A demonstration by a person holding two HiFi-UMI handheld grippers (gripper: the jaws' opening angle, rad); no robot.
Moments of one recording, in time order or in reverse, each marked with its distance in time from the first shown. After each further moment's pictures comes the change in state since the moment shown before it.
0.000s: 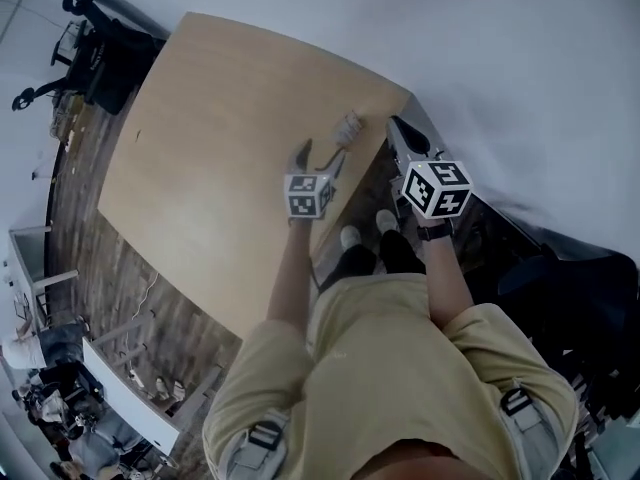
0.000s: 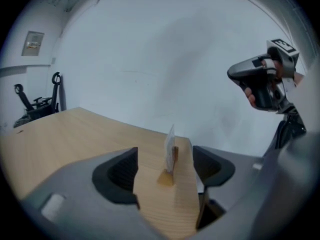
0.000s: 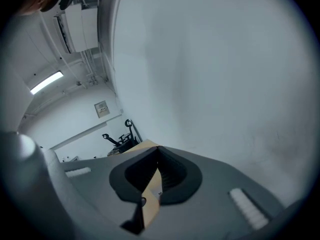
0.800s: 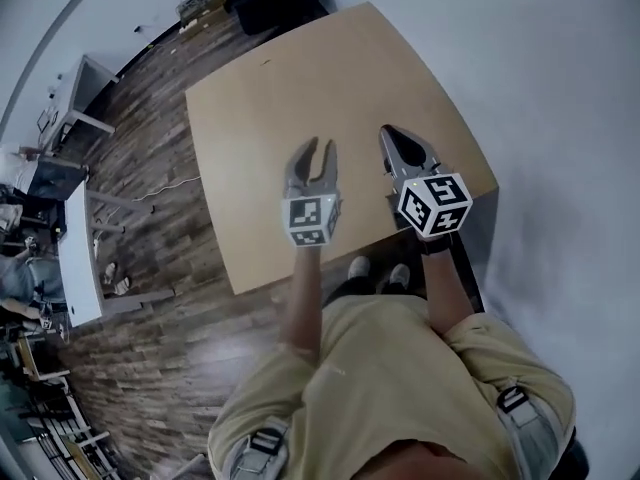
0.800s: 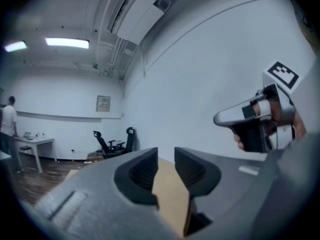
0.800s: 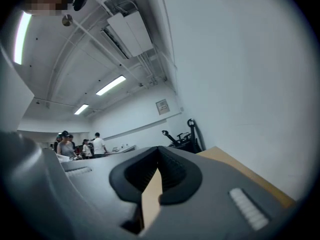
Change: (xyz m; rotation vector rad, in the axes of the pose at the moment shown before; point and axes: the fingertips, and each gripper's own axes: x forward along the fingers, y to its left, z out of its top) left arm -0.310 0.061 0.148 -0.004 -0.446 0.708; right arm 0.013 0.280 0.048 -0.237 0.038 0.675
